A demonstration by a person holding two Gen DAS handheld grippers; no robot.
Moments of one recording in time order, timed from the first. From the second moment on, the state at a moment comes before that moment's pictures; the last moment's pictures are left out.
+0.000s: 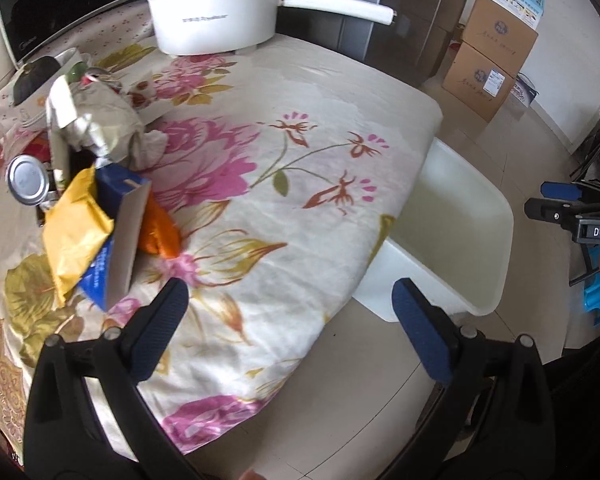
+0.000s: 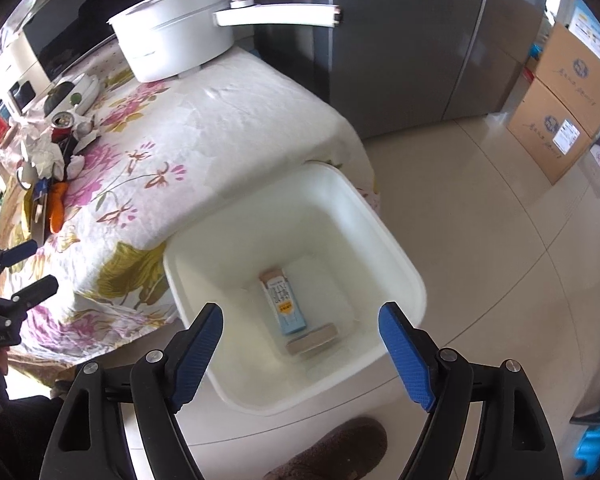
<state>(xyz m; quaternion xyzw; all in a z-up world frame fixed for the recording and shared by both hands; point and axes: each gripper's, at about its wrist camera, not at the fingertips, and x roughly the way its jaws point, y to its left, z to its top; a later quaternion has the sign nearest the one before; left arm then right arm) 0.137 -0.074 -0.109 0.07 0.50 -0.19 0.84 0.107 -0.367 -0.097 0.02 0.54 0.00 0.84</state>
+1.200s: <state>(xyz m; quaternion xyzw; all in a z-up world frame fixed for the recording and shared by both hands) 0.175 0.091 -0.136 0.05 0.53 -0.05 0.84 0.160 -0.180 -0.078 -0.04 0.52 0.11 0.84</state>
